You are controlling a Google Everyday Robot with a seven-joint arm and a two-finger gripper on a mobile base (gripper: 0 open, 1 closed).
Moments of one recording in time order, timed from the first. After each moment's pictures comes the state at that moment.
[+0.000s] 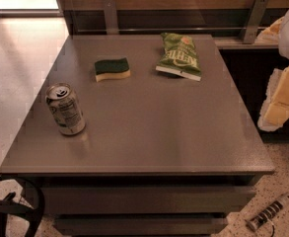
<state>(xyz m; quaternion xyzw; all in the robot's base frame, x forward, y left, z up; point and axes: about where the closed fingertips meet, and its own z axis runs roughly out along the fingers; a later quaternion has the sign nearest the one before) 0.438 -0.215 0.982 -0.60 0.78 -0.04 0.17</state>
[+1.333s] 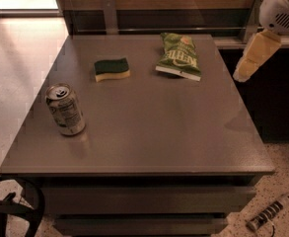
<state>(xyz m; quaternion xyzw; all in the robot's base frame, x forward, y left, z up) 0.564 -0.248 0.984 -0.50 0.83 -0.11 0.24</state>
